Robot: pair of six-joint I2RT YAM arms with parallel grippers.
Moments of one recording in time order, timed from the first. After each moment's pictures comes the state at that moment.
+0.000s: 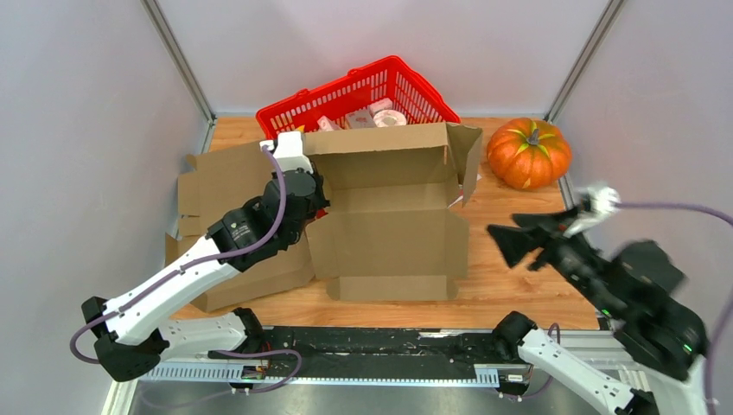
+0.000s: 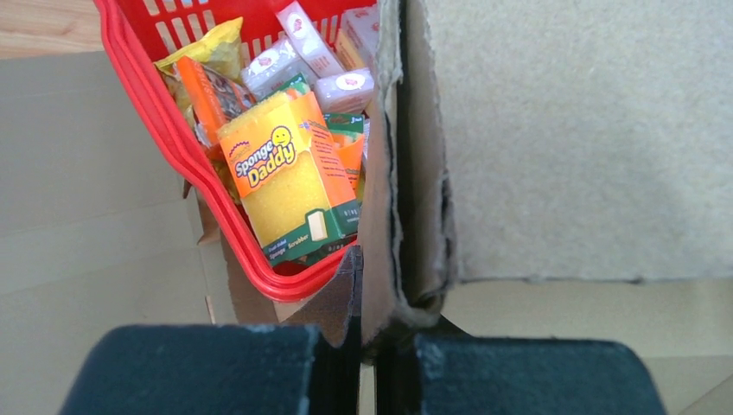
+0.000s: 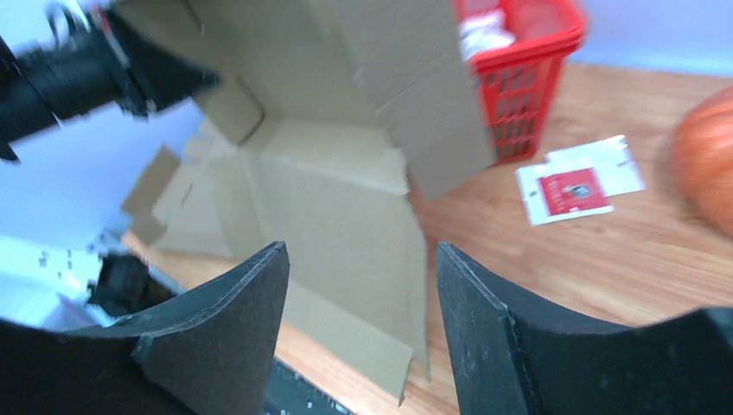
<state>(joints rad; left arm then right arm) -0.94 1.06 1.22 -0.54 -0.77 -0.53 0.70 0.59 1.26 -0.85 0.07 0.30</state>
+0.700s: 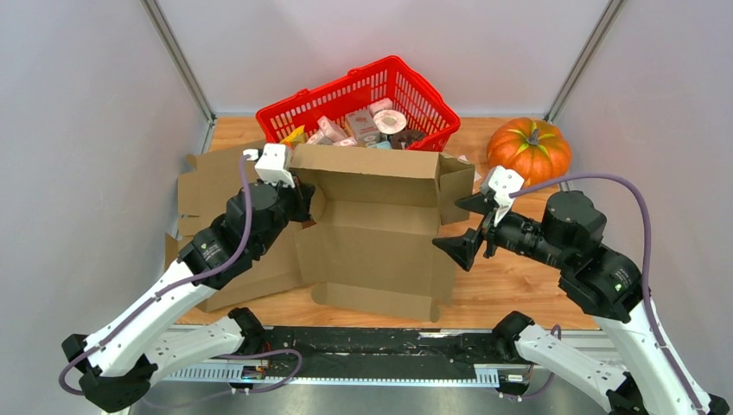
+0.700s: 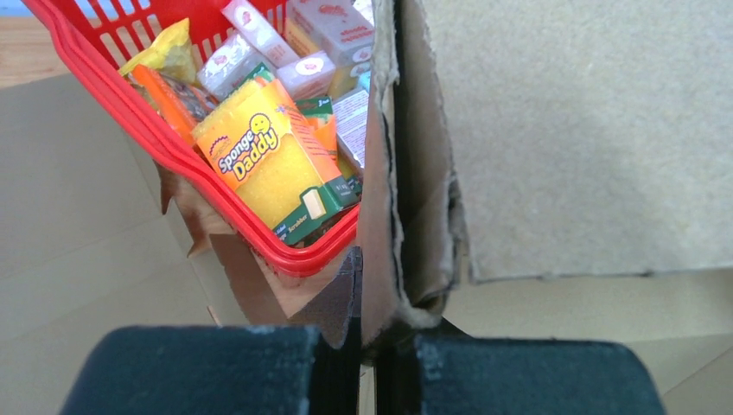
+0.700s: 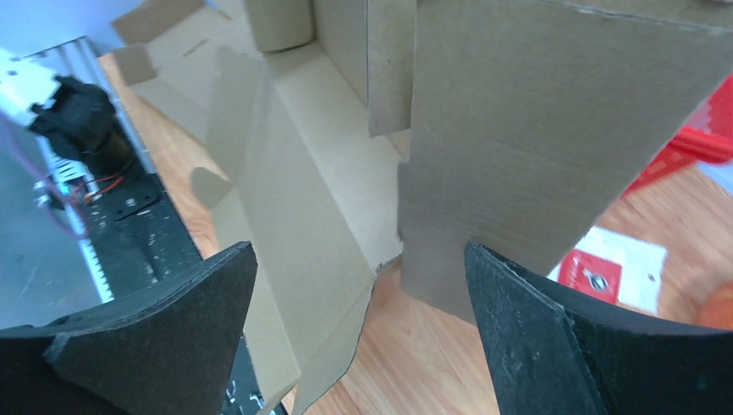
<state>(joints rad) -0.82 0.87 1.07 -0.47 -0.47 -0.38 0.66 0.73 1.25 -0.76 -0.31 -0.10</state>
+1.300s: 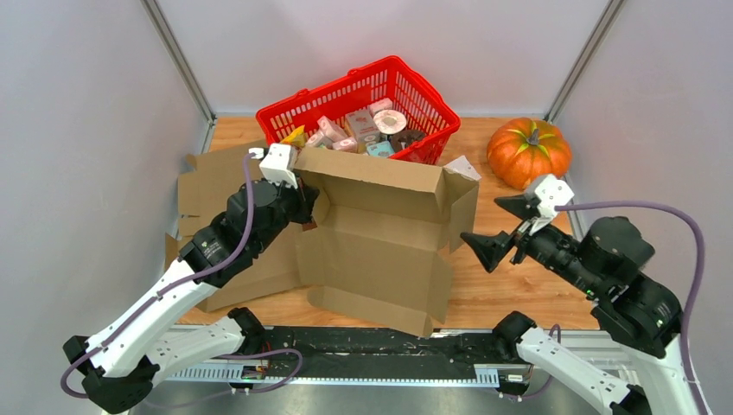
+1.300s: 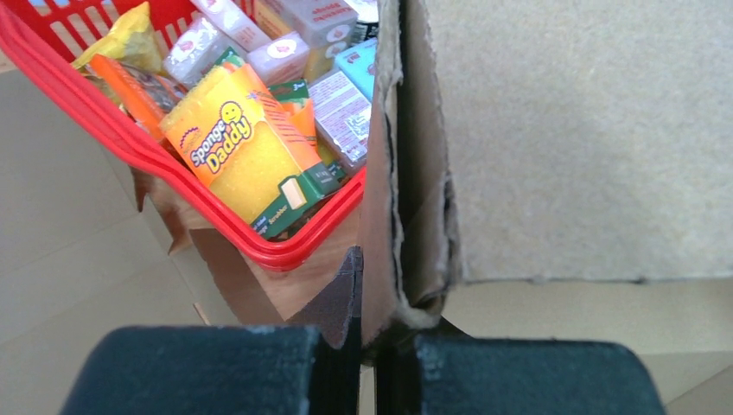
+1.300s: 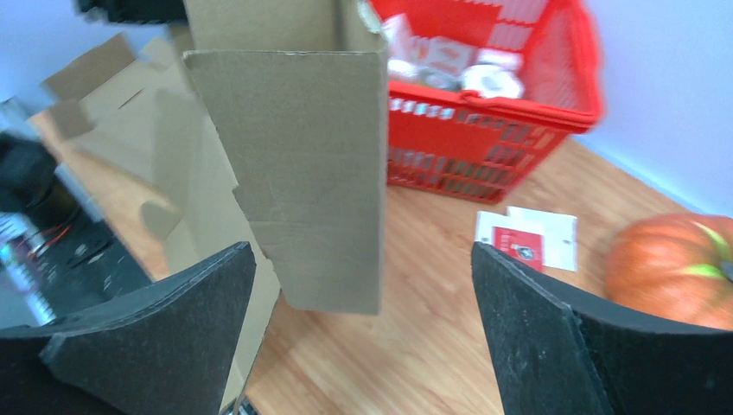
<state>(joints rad) -0.79 0.86 1.06 -0.49 -0.36 -0.36 0.66 0.60 1.30 -0.83 -0.08 -0.07</state>
